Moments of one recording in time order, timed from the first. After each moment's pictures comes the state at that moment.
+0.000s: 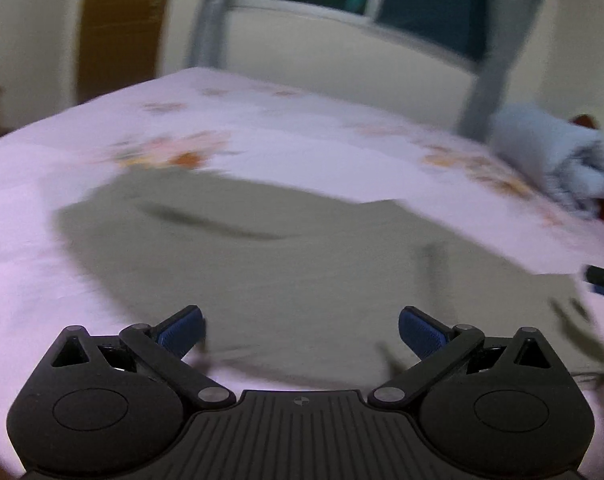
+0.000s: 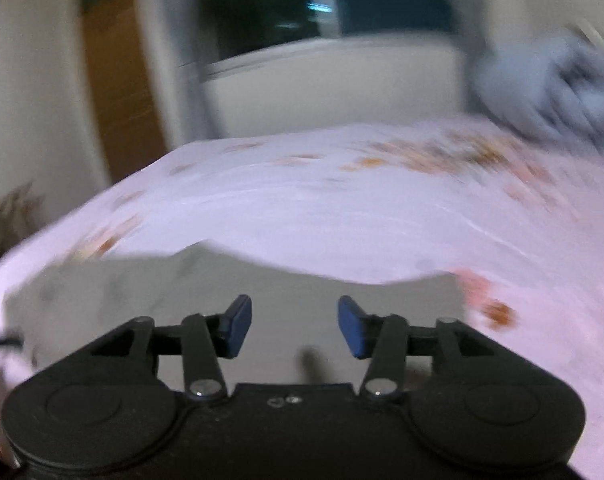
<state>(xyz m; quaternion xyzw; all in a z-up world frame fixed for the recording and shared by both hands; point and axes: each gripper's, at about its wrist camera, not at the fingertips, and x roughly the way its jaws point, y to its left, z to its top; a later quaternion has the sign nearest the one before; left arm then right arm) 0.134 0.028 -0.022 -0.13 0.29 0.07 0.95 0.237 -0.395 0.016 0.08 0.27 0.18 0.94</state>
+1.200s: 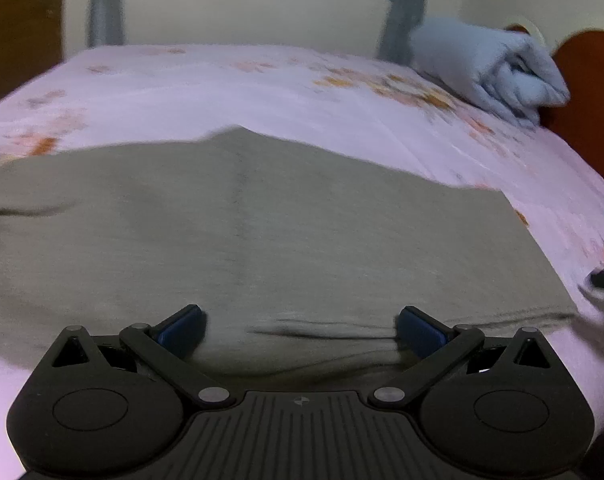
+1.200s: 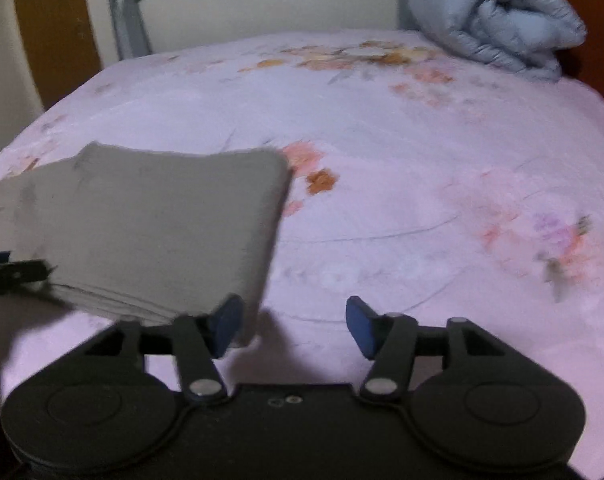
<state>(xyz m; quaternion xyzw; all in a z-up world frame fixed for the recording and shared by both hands) 0.177 -0.074 -0.032 -0.06 0.36 -0.01 0.93 0.188 -0.464 0.011 0.02 0.35 0.12 0.93</state>
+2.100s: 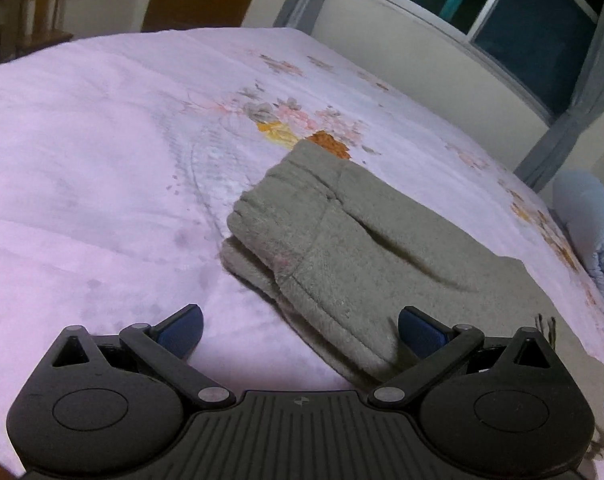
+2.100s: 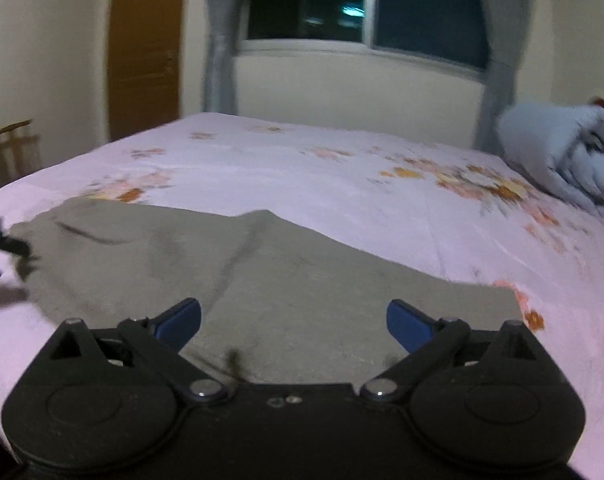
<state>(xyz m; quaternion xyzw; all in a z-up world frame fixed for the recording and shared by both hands) 0.134 0.207 -0.072 -0.26 0.32 0.14 0.90 0.183 -0.237 0.001 -0.07 0.25 0.16 0.95</state>
